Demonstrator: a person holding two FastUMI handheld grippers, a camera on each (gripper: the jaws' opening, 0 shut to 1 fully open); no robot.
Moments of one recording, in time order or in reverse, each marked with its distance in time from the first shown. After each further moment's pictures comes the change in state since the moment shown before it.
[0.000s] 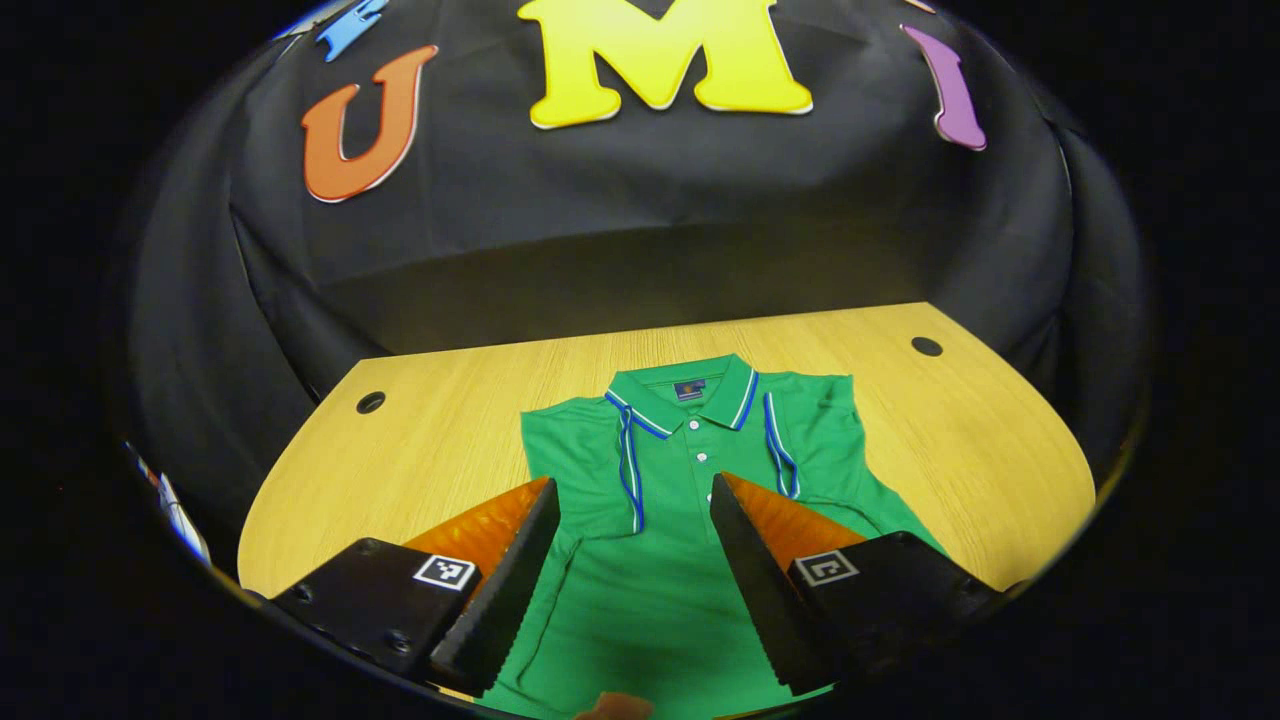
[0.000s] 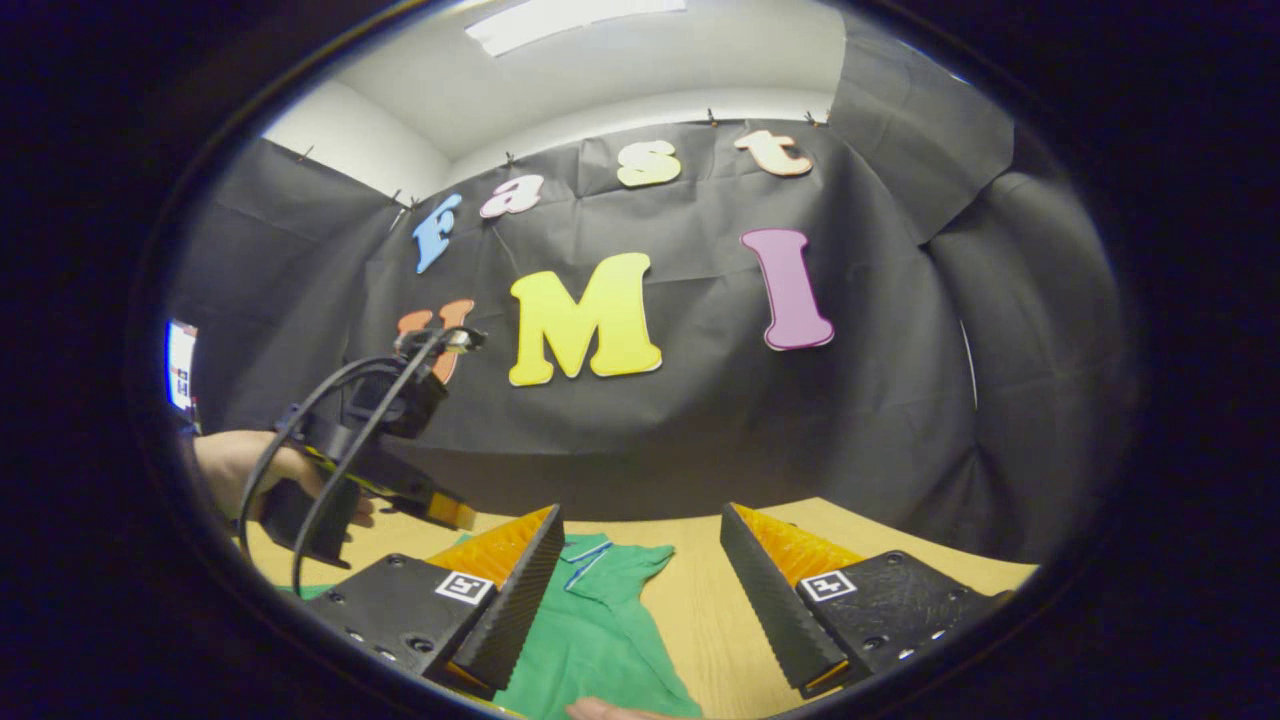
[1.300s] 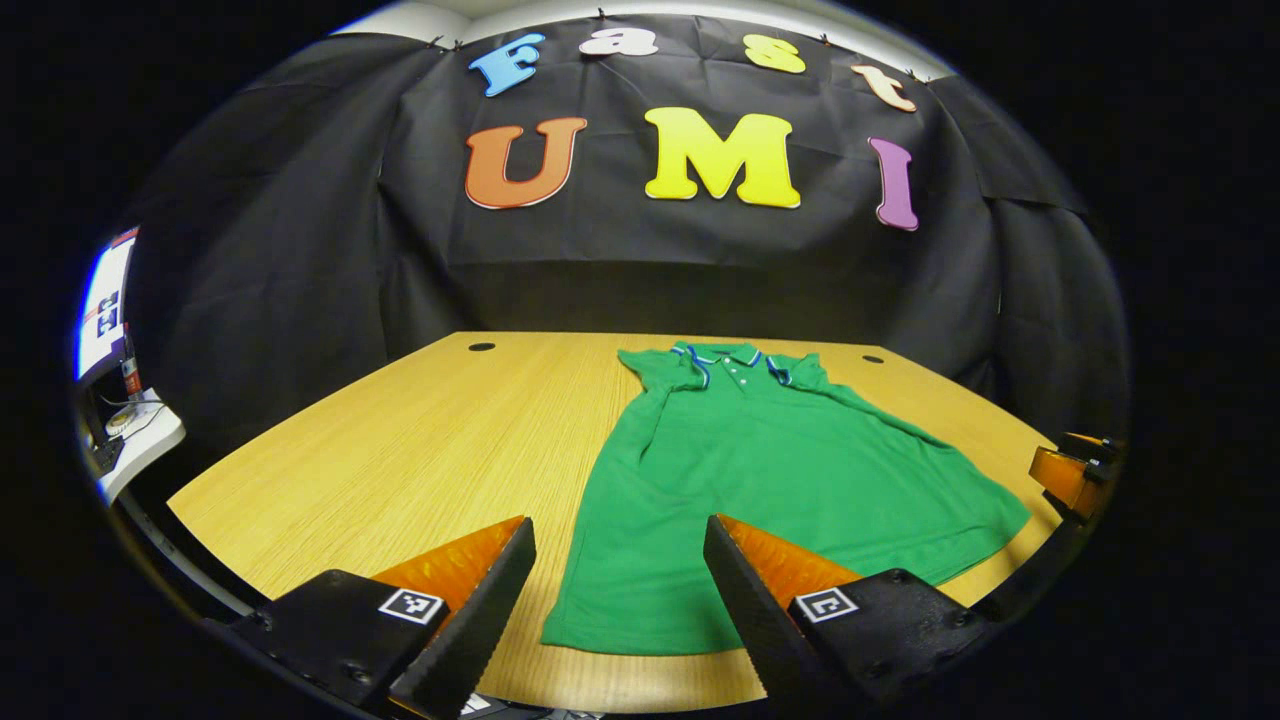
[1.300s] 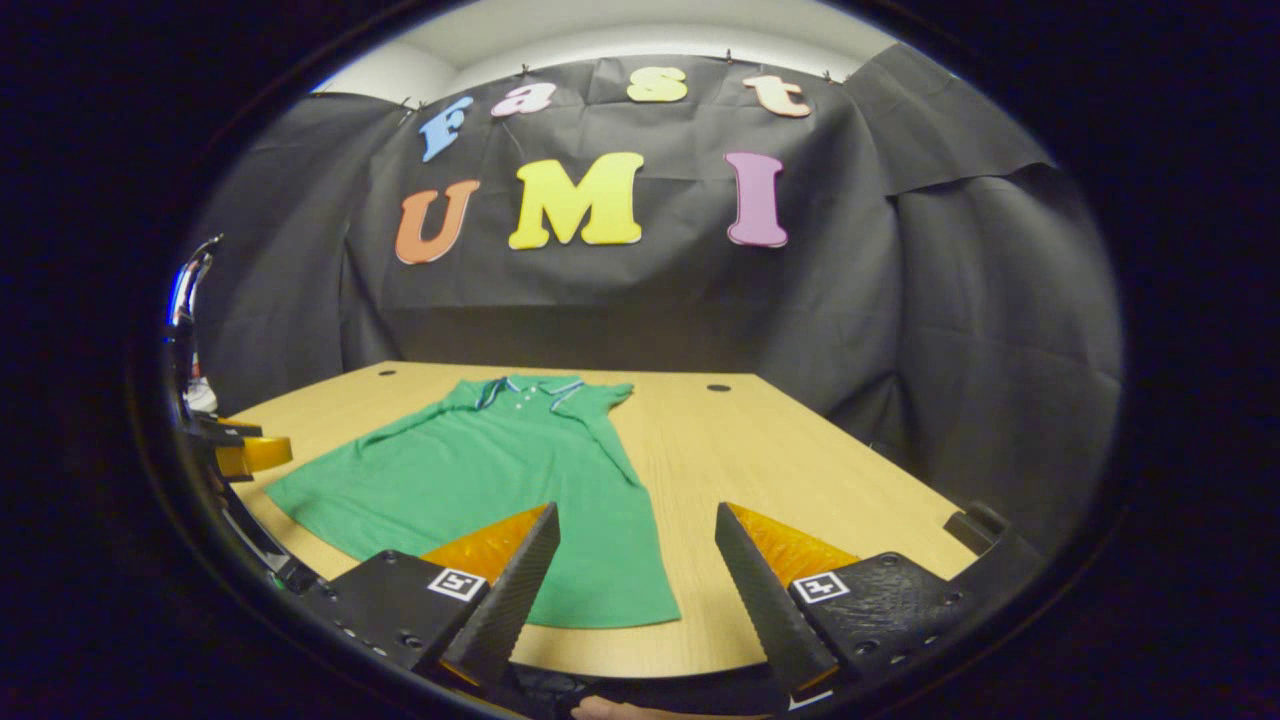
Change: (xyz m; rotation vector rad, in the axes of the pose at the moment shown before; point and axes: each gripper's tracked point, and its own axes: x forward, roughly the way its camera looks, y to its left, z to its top) left arm -0.188 0.092 -0.227 -0.102 -0.121 0.051; right arm -0.197 -0.022 -0.109 -0.130 0.433 -0.118
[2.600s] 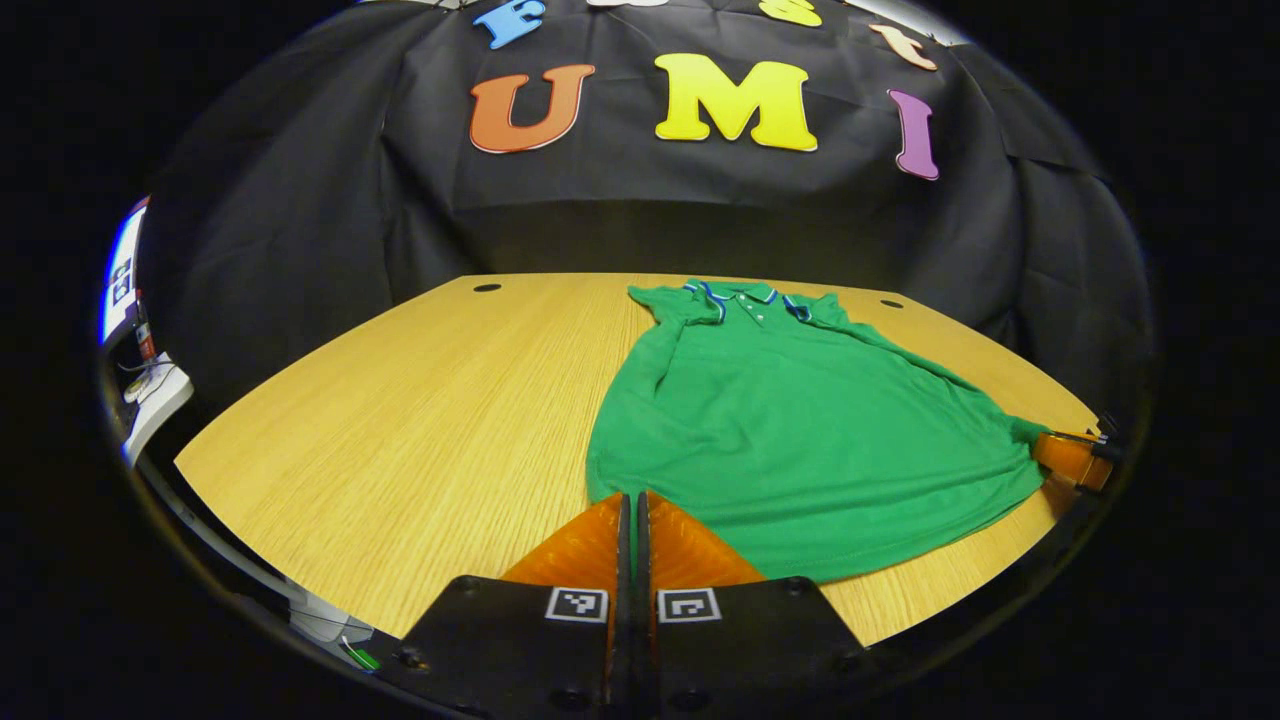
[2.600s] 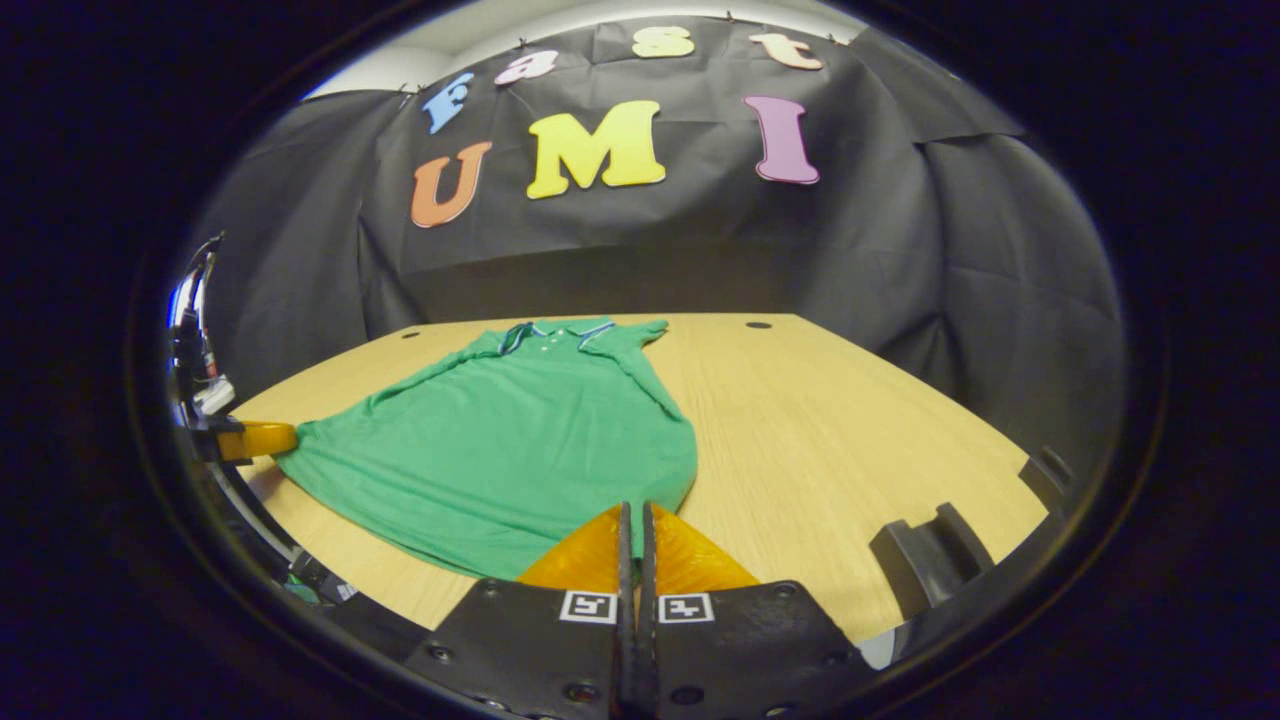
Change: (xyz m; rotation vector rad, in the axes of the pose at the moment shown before) left arm 0.015 -0.004 -0.009 0.001 0.033 -0.043; right arm 0.030 0.015 -0.018 0.055 0.076 0.108
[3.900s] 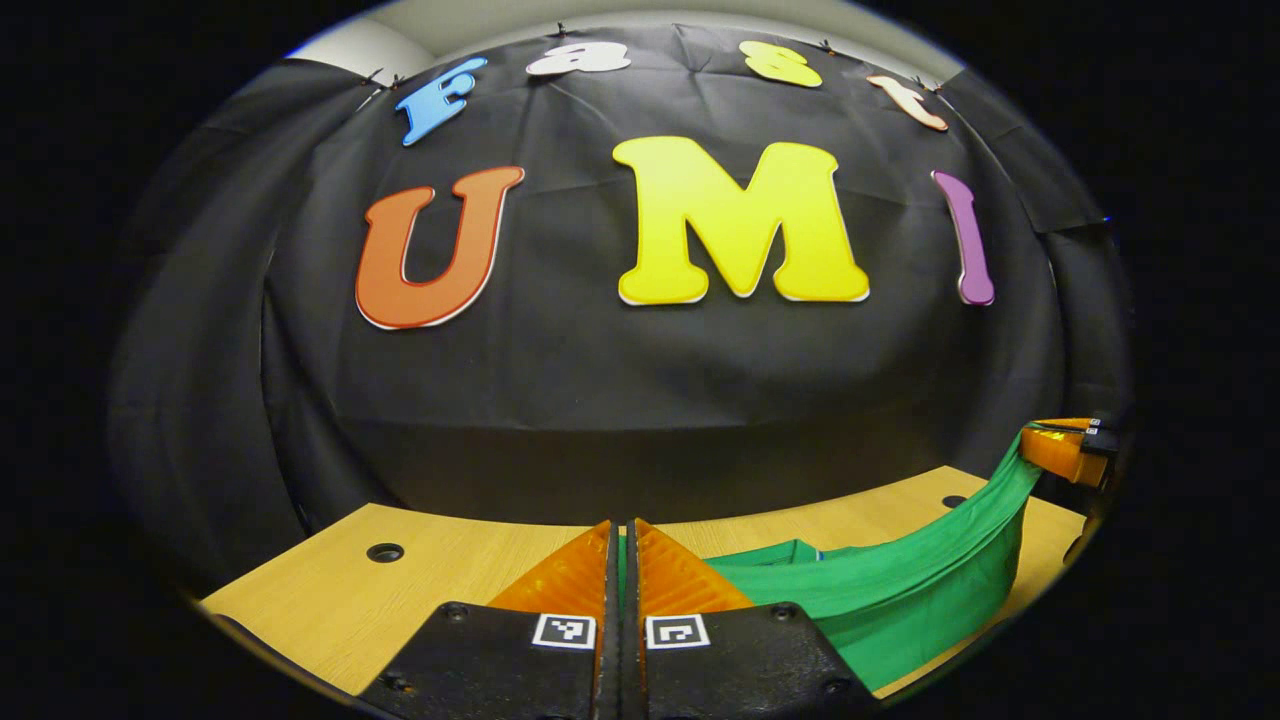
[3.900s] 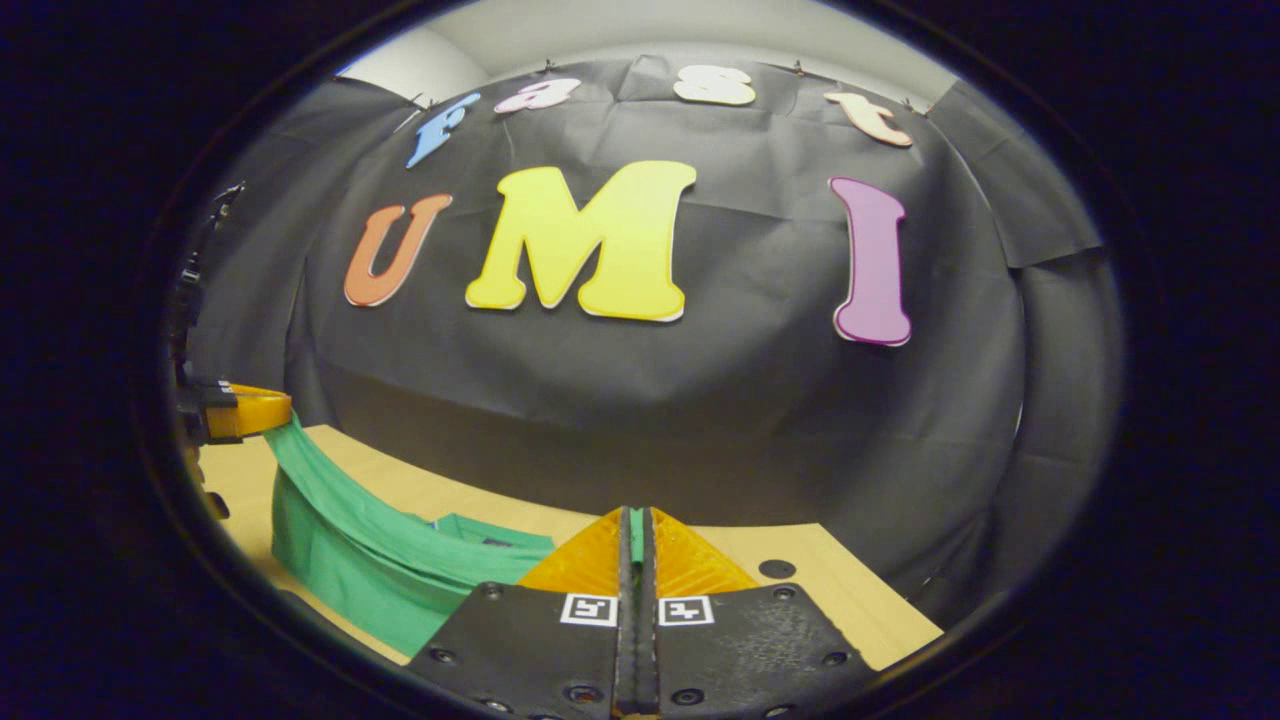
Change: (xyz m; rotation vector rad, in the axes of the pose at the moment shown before) left arm 0.286 -0.007 0.294 0.072 -0.306 0.007; right arm 0.293 0.017 0.304 -0.154 -0.300 -0.066
